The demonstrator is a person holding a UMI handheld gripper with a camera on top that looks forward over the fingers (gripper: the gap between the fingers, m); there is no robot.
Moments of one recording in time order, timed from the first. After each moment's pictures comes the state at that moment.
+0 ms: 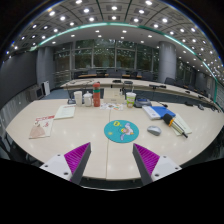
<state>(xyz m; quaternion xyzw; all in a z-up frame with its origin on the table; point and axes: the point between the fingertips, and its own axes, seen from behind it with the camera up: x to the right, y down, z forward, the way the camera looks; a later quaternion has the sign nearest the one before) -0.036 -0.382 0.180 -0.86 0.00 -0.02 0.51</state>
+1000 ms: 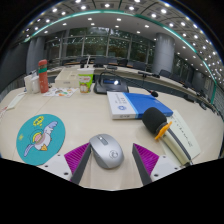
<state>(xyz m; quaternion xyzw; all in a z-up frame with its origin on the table) 0.281 -0.109 0.000 -0.88 0.01 -0.07 0.46</state>
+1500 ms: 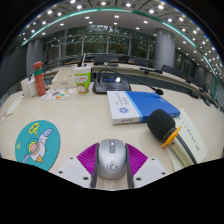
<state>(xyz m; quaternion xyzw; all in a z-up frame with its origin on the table) 0.285 -0.069 -0.012 -0.89 0.01 -0.04 0.45</state>
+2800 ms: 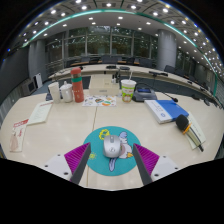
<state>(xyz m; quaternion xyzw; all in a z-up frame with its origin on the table) 0.031 -0.150 0.087 -0.90 0.02 -0.03 0.44</state>
